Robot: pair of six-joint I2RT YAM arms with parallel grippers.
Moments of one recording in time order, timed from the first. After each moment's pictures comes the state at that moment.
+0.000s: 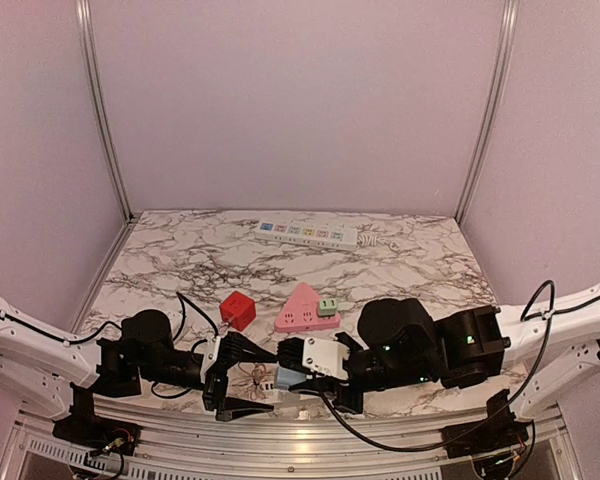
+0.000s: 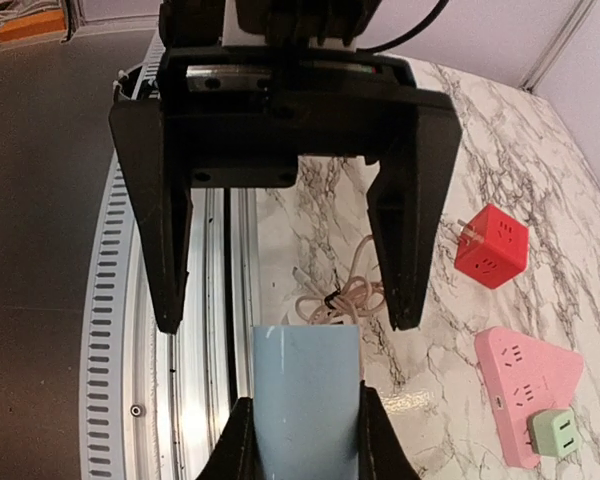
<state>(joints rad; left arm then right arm) -1.21 1.25 0.36 0.75 0.41 0.14 1.44 1.27 0.90 -0.23 0.06 -0.16</state>
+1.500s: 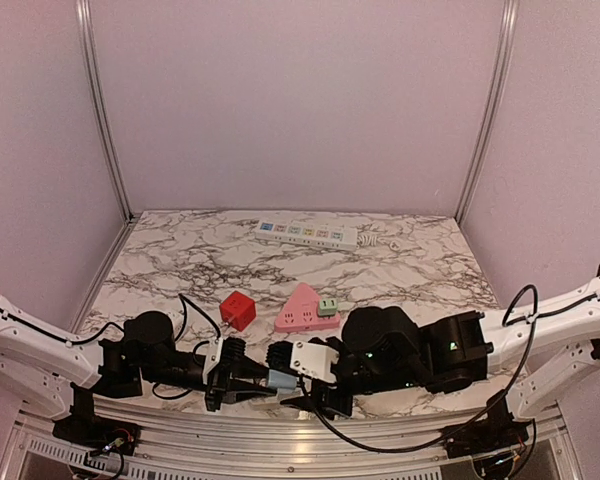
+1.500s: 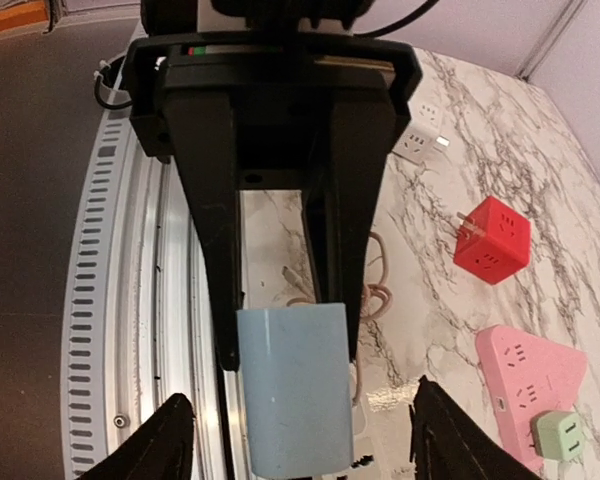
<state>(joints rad) -1.21 1.27 0.36 0.76 0.41 0.15 1.44 1.34 0.91 -0.16 0.07 -0.14</state>
